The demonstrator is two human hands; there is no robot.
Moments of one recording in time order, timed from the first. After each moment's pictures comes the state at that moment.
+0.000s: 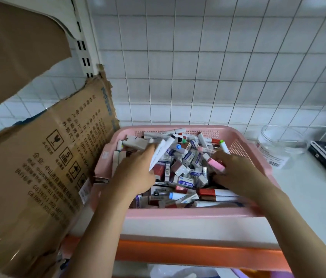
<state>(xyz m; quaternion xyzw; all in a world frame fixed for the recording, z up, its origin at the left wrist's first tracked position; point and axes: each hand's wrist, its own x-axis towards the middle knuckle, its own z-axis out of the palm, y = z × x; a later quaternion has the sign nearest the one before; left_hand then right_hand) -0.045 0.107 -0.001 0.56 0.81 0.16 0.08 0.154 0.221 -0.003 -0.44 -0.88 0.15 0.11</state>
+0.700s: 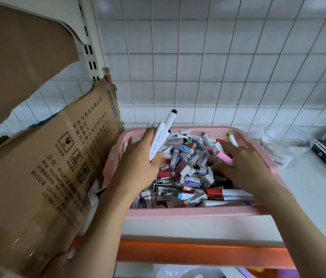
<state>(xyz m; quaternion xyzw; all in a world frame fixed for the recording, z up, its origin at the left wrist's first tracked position) -0.047 0.092 0.023 0.56 0.76 0.33 0.05 0.149 0.212 0.007 -0.43 -0.87 0.10 0.20</state>
